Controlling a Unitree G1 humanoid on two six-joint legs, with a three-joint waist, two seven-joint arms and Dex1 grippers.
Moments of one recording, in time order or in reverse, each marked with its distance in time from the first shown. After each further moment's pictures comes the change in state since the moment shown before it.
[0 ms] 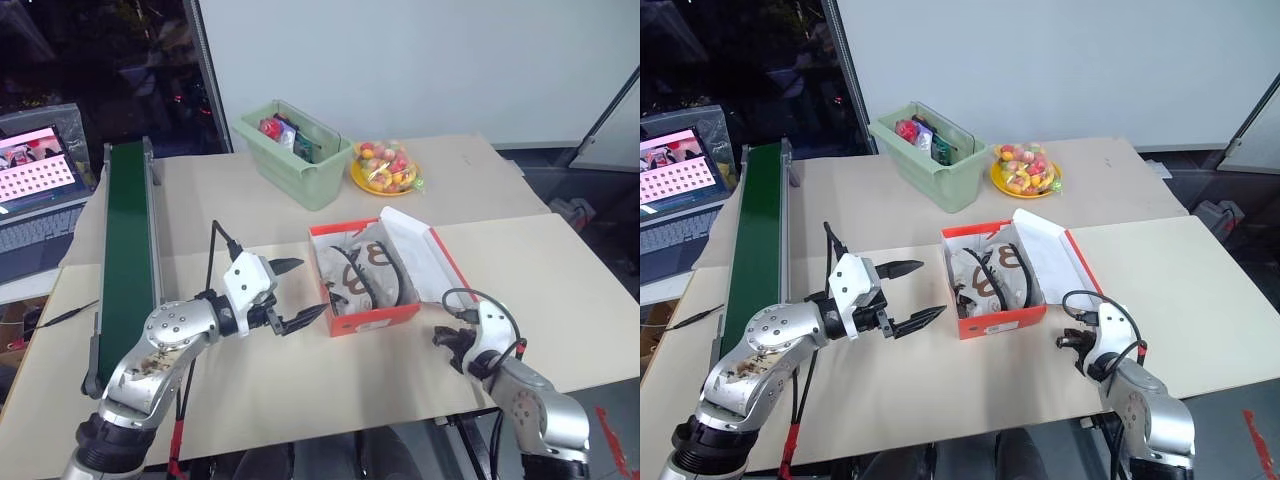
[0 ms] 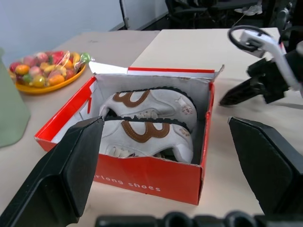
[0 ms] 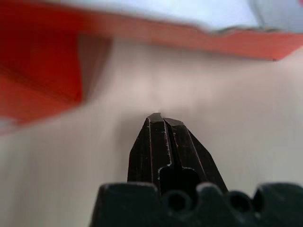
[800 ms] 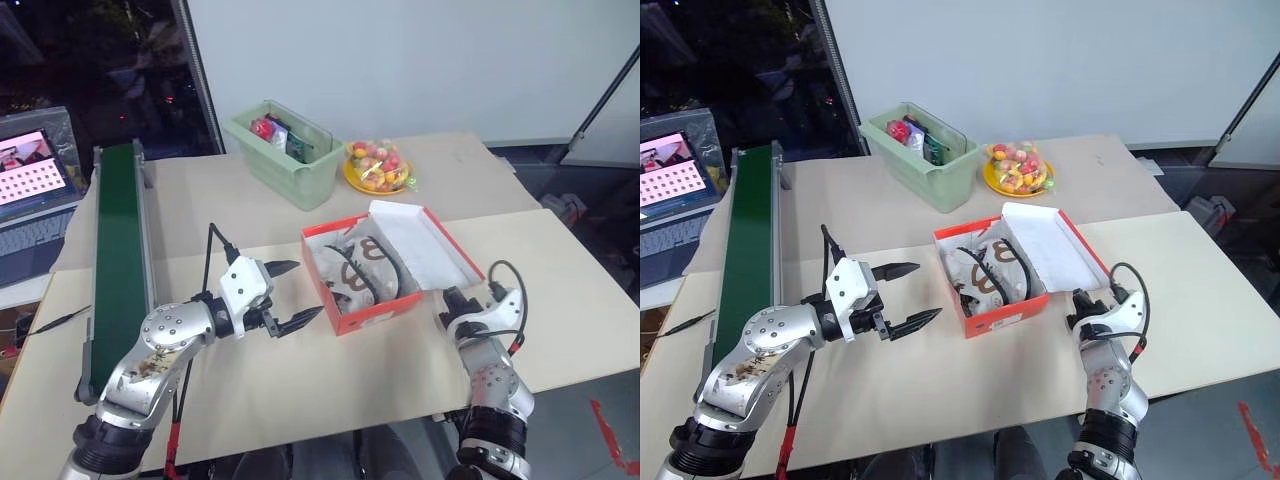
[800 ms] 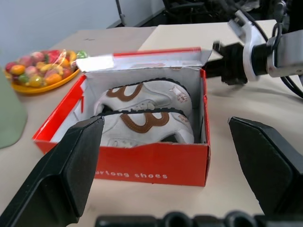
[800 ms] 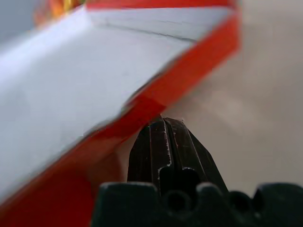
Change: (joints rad) left arm 0.005 0.015 0.003 0.017 0.020 -0.026 -0.004; right arm -0.259 0.297 -0.331 0.312 0.390 -0.334 -0.135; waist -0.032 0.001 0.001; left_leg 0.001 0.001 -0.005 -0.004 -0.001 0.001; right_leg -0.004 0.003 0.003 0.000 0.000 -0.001
